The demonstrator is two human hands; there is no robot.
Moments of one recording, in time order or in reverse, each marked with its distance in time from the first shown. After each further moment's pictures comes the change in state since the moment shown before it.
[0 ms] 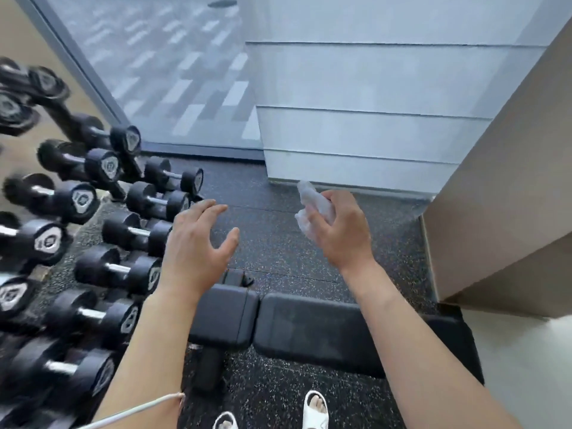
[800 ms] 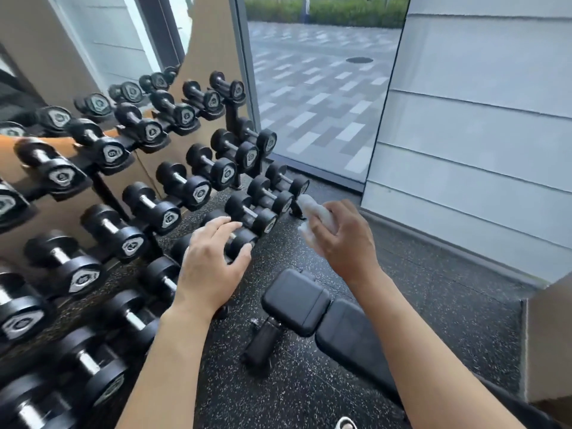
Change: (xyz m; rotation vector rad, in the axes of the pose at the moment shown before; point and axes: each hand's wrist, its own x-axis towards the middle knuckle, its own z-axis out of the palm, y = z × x) left_hand -0.256 -0.090 -0.154 0.051 0.325 -0.293; right_hand -0.164 -0.189 0.074 0.133 -0.313 -0.377
